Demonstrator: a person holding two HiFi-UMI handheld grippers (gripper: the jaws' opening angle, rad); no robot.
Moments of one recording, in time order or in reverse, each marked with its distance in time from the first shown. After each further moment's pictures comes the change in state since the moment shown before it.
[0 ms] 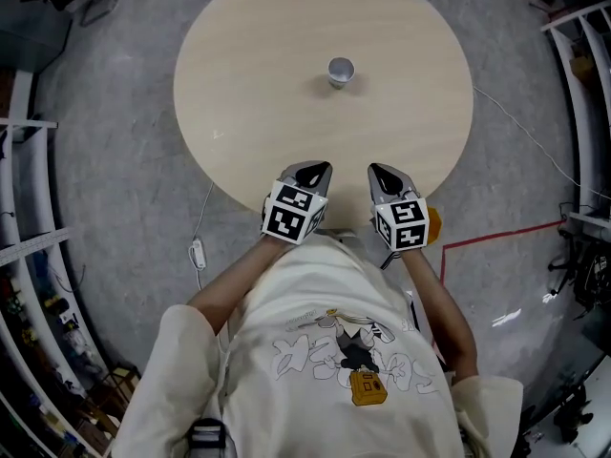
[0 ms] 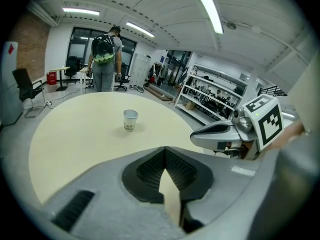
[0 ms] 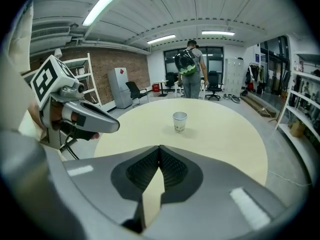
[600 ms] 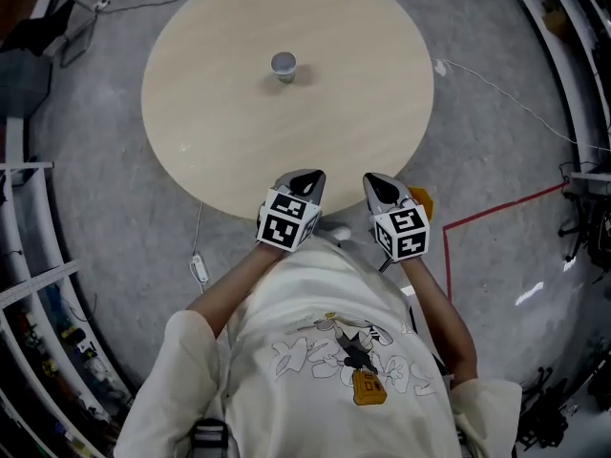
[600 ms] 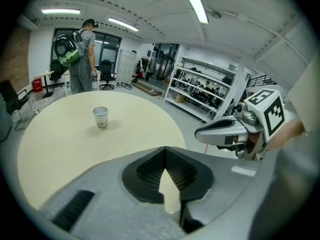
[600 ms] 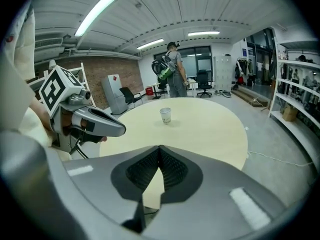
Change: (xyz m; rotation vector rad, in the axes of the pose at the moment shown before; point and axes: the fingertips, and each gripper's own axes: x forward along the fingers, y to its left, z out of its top) left arm 0.038 -0.102 -0.021 0.105 0.074 -0.073; right arm -0.091 -0.046 -0.062 0.112 -0.027 -0.025
